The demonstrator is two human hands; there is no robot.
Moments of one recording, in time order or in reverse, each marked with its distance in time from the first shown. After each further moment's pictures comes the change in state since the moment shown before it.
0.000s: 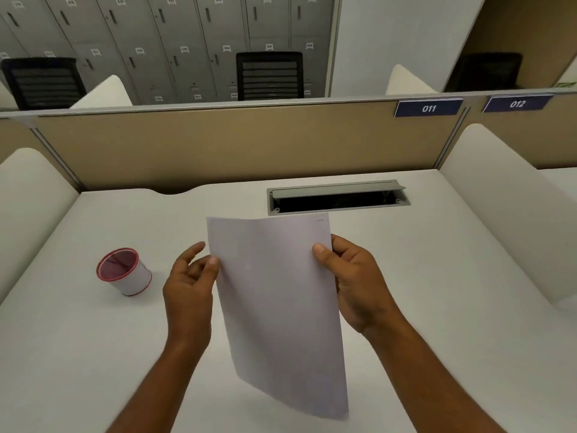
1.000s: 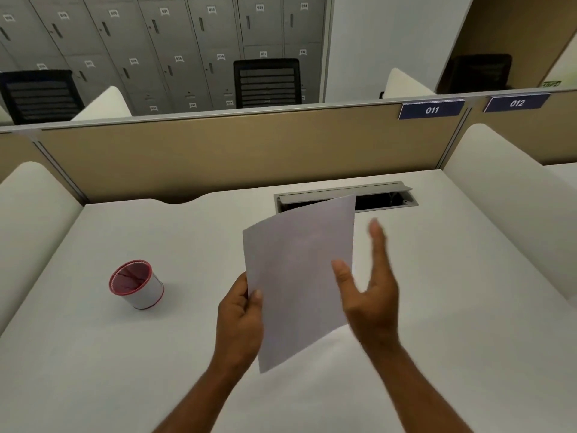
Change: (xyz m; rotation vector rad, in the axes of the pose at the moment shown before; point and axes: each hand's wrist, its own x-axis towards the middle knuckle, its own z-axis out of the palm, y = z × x) left_hand -0.013 -0.021 -0.001 0.129 -0.325 0.117; right_hand 0.001 0.046 0.026 -0.450 0.450 -0.461
